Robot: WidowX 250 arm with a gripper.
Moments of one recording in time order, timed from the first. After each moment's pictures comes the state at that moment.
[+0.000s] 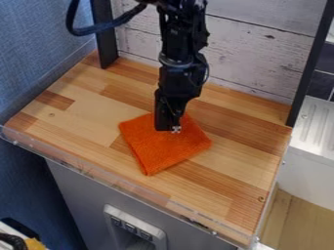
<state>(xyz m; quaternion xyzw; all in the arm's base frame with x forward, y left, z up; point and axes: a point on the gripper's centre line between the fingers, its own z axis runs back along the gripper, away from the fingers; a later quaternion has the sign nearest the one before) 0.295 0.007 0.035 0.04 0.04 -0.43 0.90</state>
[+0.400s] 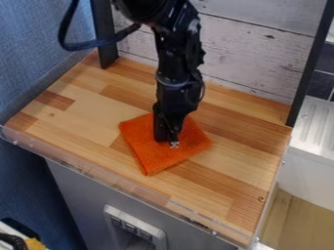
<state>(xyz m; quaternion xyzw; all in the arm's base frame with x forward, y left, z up) 0.291 0.008 0.018 0.06 0.00 -0.42 0.90</state>
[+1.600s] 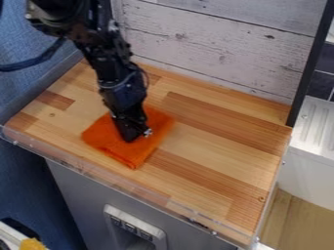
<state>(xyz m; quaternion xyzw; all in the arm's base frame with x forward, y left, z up) 0.267 0.081 0.010 -0.02 -0.05 -0.13 0.99</state>
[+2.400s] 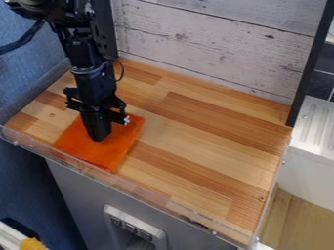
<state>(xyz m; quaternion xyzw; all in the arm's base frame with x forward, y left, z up) 0.251 0.105 0.020 -0.02 0.03 0.02 1.00</state>
